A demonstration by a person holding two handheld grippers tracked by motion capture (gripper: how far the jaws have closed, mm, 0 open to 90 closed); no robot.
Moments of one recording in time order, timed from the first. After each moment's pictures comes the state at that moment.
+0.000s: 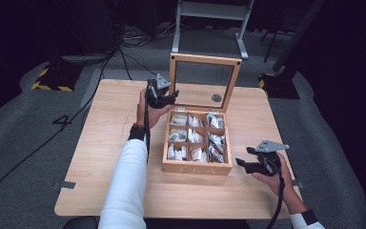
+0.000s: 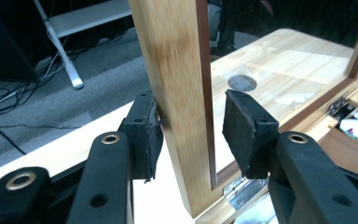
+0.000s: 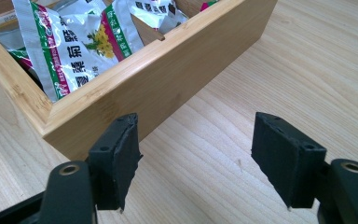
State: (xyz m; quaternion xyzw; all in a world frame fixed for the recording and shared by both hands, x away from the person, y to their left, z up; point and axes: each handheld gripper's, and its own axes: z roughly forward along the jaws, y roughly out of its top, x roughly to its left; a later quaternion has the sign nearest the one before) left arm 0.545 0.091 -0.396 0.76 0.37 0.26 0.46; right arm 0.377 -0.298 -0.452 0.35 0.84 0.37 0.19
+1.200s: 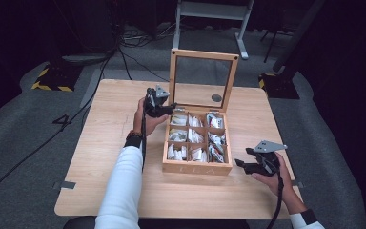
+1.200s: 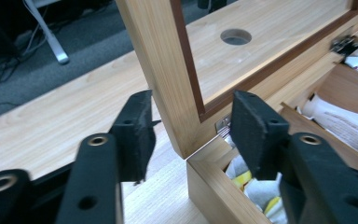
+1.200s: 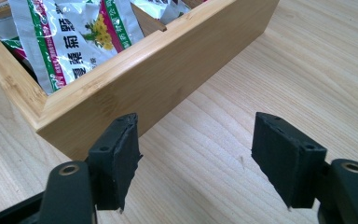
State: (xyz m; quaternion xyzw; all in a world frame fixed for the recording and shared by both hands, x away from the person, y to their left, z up) left arm 0.535 0.100 -0.423 0.80 0.37 0.23 0.42; right arm 0.378 -0.296 -0.455 0.35 0.84 0.36 0.18
